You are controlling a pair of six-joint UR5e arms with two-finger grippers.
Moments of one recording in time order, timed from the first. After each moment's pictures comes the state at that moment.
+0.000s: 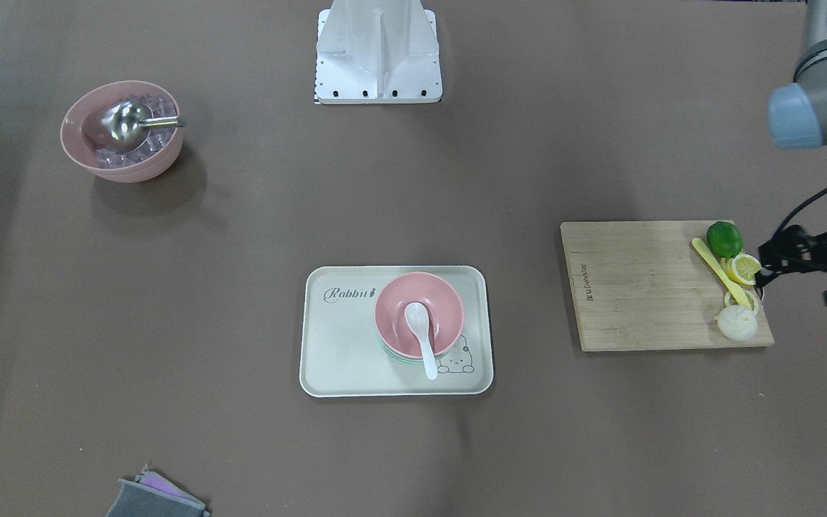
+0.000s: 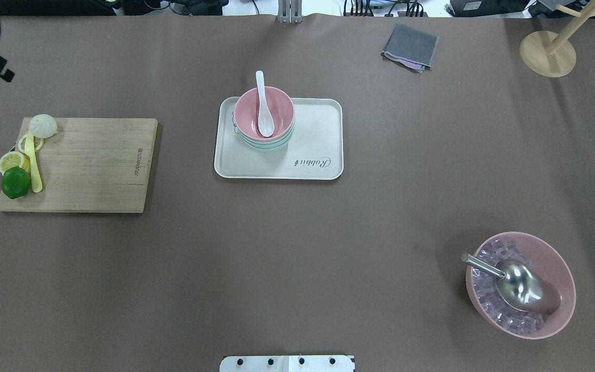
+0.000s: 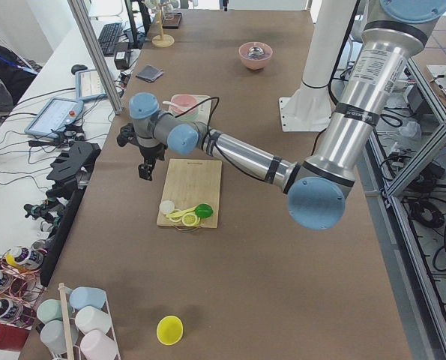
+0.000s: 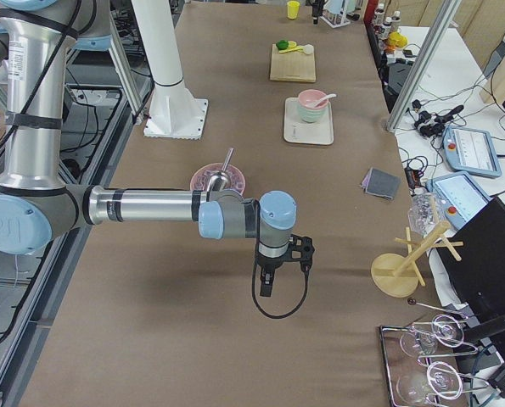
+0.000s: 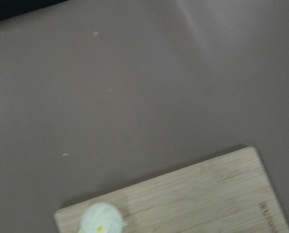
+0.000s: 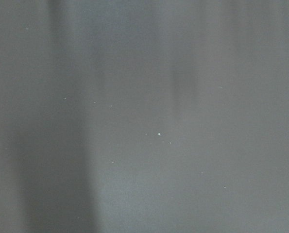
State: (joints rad) left arm -1.32 -1.86 -1.58 -1.69 -2.34 -0.18; right arm 1.51 -1.71 1.73 -1.58 2.25 0.14
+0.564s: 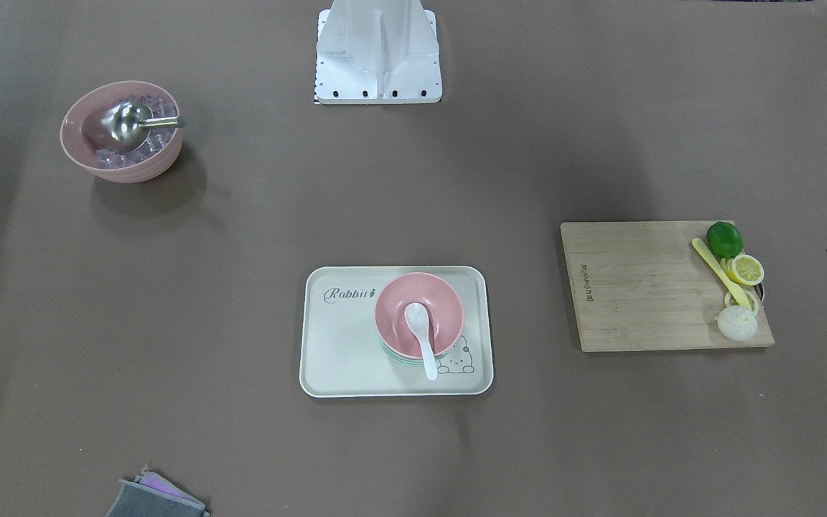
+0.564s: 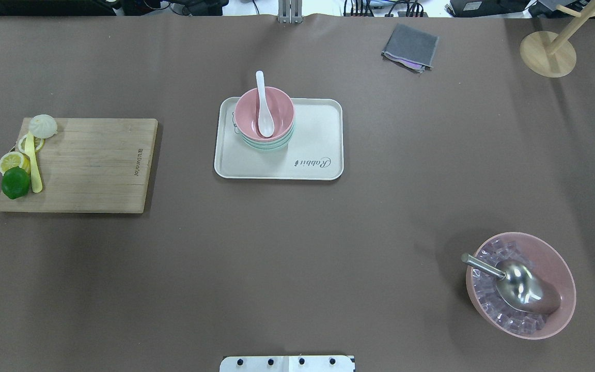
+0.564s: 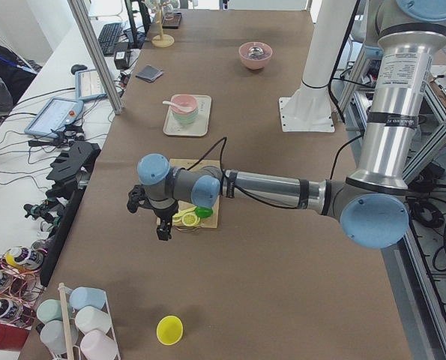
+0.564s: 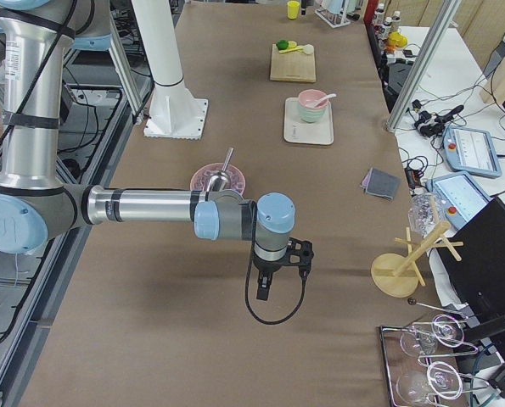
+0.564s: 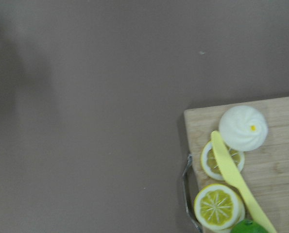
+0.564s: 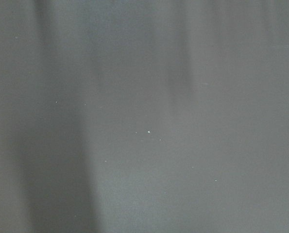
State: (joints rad) left arm -1.43 -1.65 -1.53 -1.69 -2.34 -0.15; right arm 1.53 -1.71 1.73 -1.59 2.26 0.14
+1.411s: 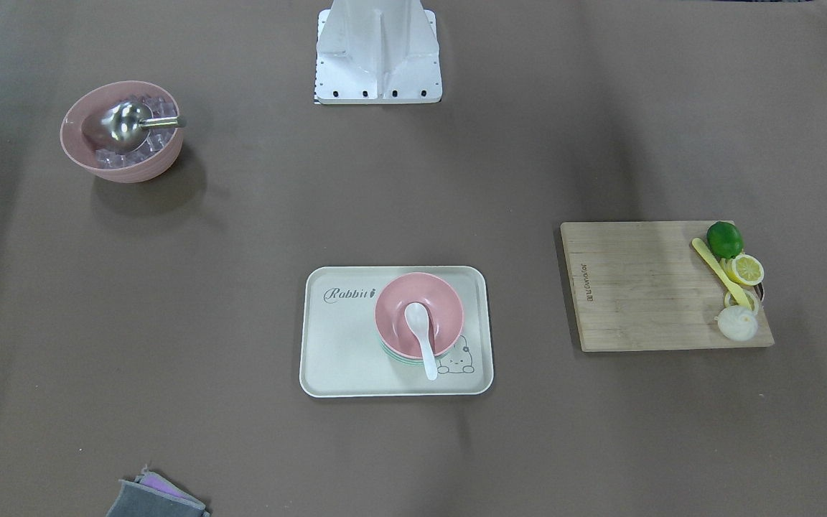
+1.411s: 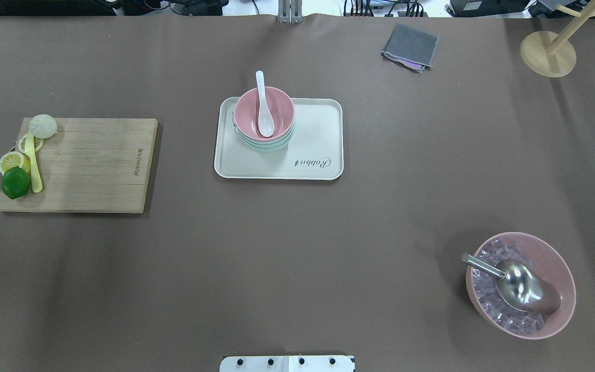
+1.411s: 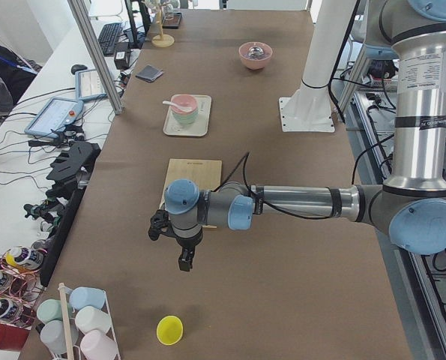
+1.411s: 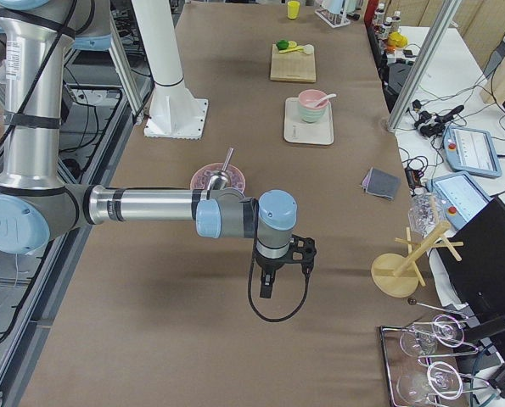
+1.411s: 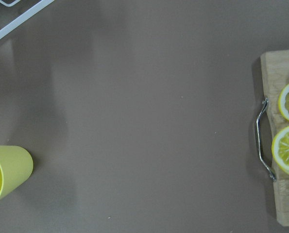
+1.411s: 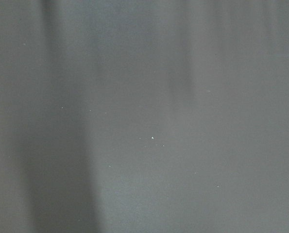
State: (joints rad) left arm -1.52 -1.50 -1.64 -1.66 -2.31 0.06; right arm 1.53 -1.70 1.74 -1.59 2.26 0.14
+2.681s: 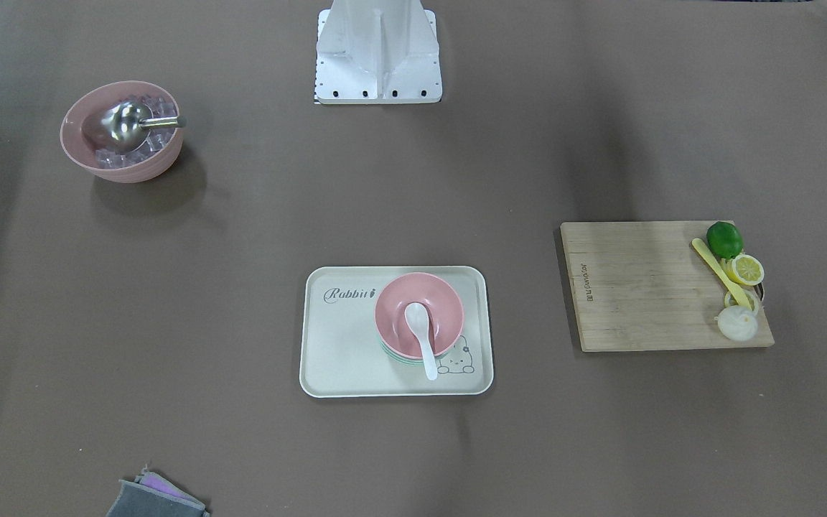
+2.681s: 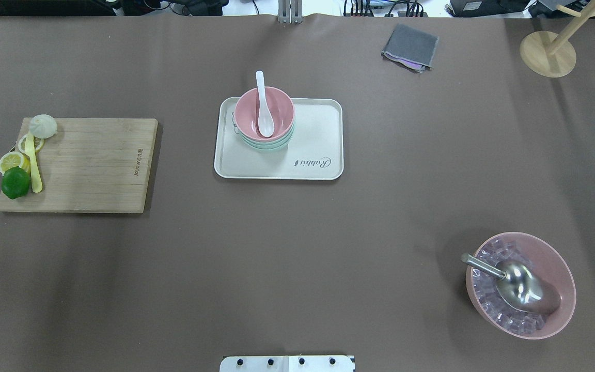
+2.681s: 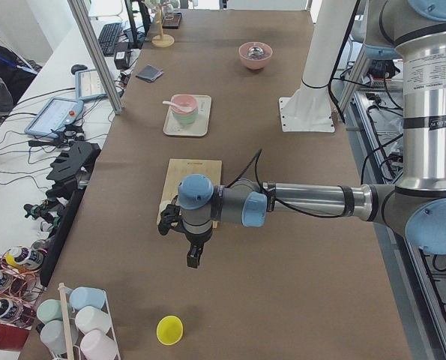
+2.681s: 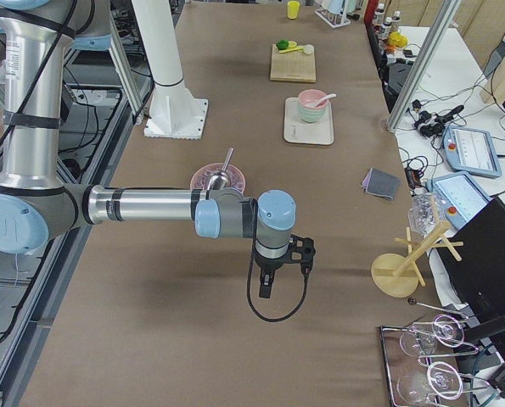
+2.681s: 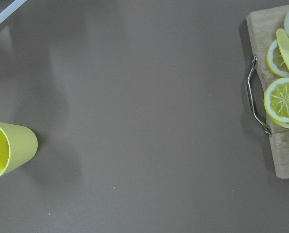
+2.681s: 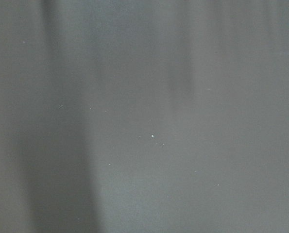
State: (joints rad) left arm -1.52 -1.46 -1.70 -1.67 -2.31 0.07; right arm 1.53 -1.71 1.74 -1.59 2.26 0.14
